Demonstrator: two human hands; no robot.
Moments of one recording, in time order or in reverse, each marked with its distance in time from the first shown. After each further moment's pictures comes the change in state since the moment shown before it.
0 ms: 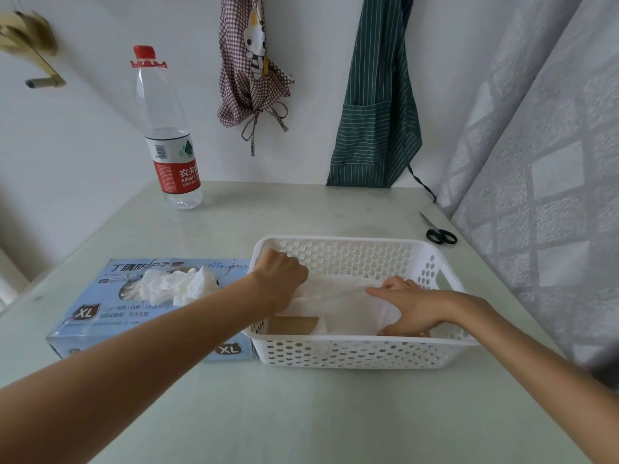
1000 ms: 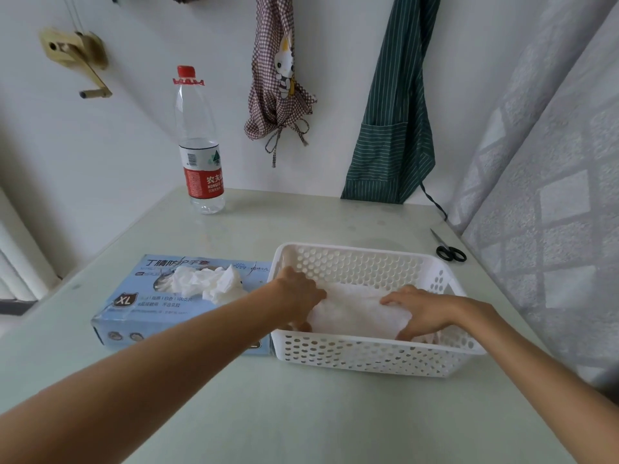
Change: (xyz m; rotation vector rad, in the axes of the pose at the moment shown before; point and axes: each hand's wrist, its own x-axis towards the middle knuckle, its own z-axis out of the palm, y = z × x) left_hand -0.002 0.005 0.013 -0.070 -0.211 0.091; right_hand 0.000 0.003 -0.008 -0.018 0.013 0.070
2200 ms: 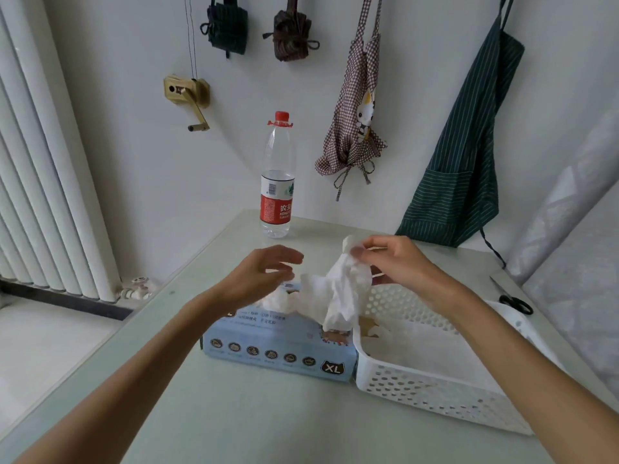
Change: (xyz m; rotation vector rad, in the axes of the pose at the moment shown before) left_hand -0.133 -0.129 0.052 -1.339 0.686 -0.169; right_hand -0.029 -0.185 -0.075 0.937 0.467 -0.450
